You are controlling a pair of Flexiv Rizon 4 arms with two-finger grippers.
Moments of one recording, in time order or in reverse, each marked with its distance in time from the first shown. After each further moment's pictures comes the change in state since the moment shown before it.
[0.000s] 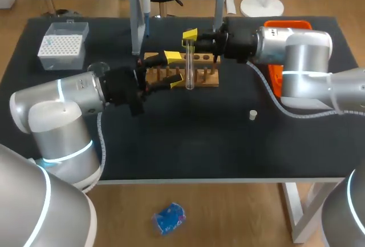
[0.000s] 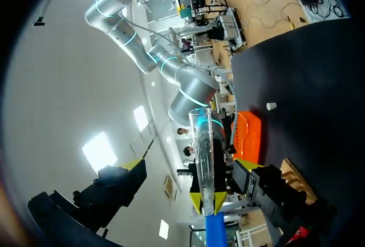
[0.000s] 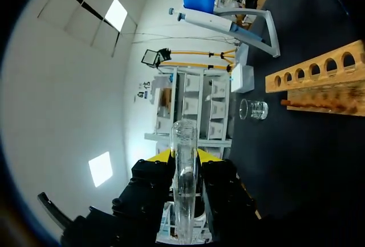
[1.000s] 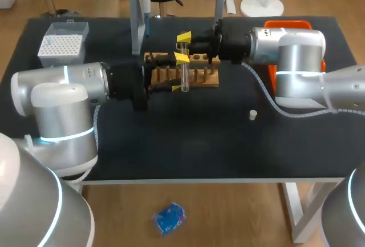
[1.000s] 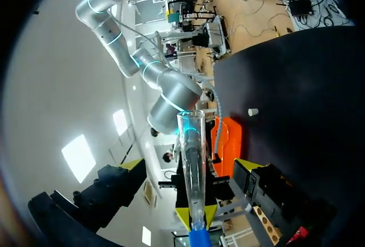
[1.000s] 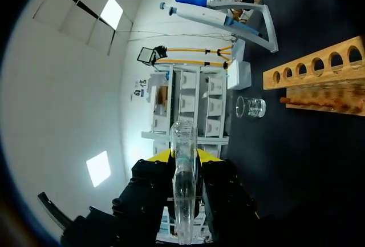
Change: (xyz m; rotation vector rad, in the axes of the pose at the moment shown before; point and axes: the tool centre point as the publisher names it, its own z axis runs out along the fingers) left arm 0.021 0.000 0.012 0.054 0.171 -0.033; right arm -0.012 -0.001 0.014 0.021 -0.023 0.014
